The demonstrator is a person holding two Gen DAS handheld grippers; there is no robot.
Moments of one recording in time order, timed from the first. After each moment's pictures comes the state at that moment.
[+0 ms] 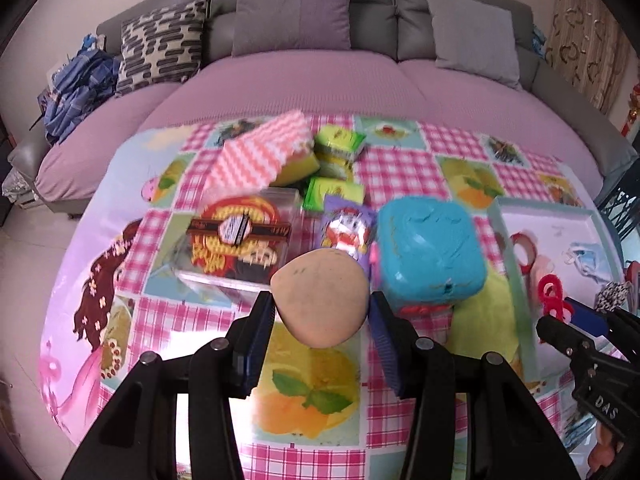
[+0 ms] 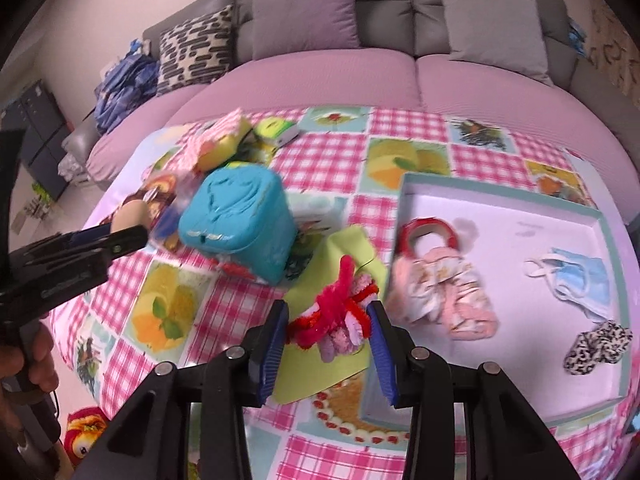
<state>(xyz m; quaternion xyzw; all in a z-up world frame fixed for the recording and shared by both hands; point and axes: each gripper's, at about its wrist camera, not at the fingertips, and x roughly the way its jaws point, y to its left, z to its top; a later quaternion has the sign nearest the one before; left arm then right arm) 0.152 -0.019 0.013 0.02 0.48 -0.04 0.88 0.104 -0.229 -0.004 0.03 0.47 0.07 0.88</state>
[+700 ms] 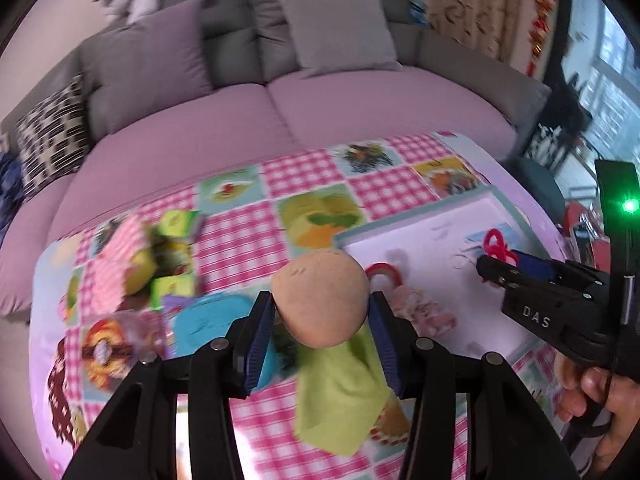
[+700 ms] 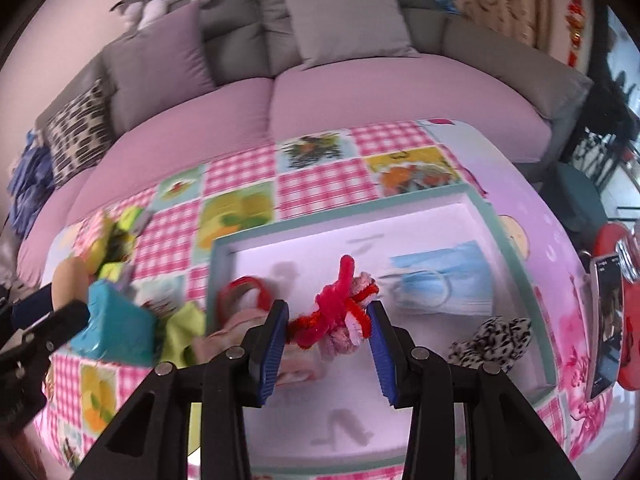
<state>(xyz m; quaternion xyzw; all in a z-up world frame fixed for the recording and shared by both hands) 0.162 -0.164 0.062 0.10 0.44 -0.20 0.87 0.122 -0.361 0.009 0.12 0.44 -0.12 0.88</state>
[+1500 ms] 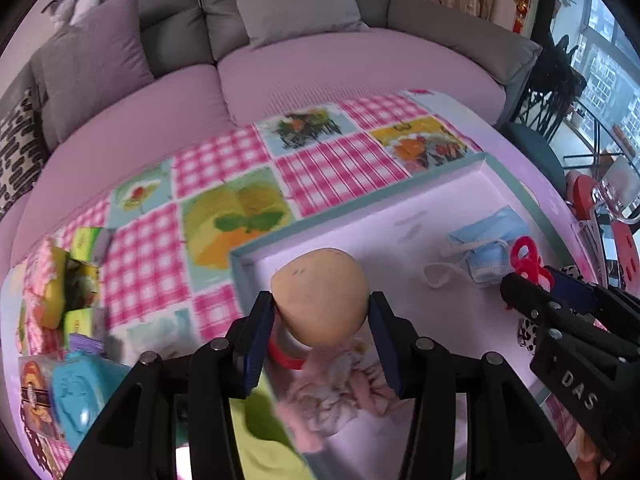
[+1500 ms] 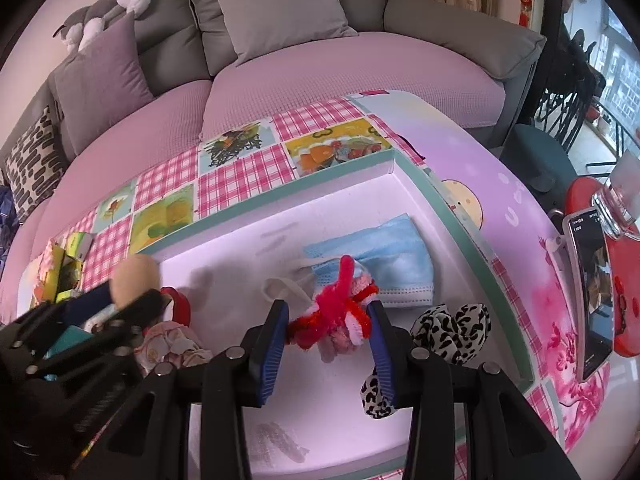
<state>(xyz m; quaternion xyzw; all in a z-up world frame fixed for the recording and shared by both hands) 0.199 -0.277 -0.009 0.14 0.47 -0.23 0.84 0.115 -0.415 -0.016 0.16 0.45 -0.19 0.86</state>
